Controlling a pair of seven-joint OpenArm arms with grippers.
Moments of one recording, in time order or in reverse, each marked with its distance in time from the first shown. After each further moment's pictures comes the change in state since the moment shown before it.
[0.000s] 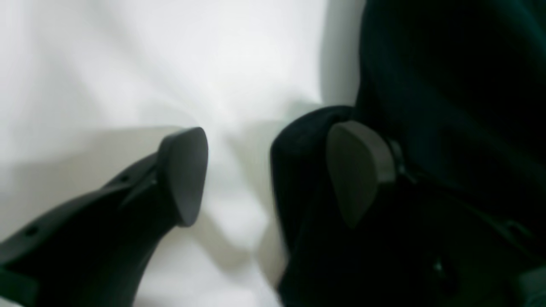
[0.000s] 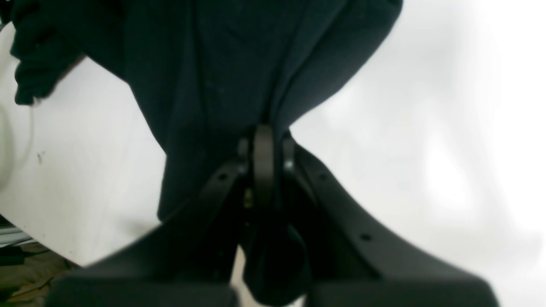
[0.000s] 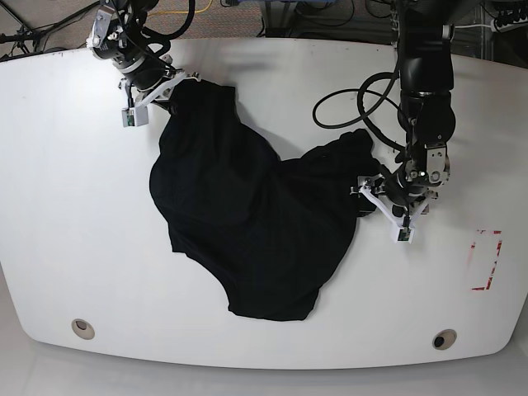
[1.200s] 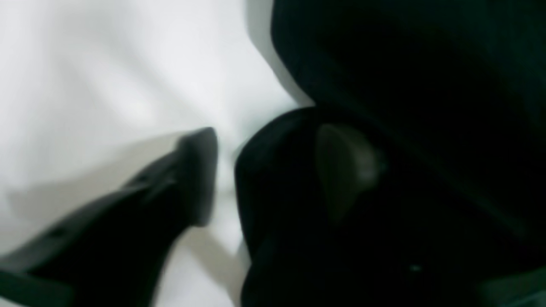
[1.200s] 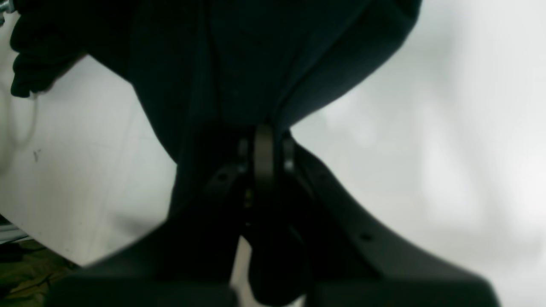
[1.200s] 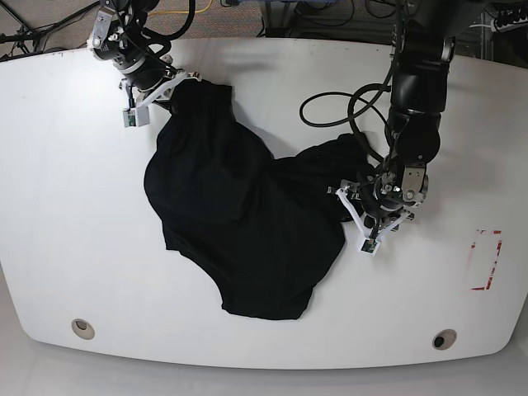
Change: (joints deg) left arm -5.5 0.0 9.8 -5.9 -0.2 -3.4 0.0; right arm 0.0 0.2 -0.2 -0.4 -0.4 0.0 -0.2
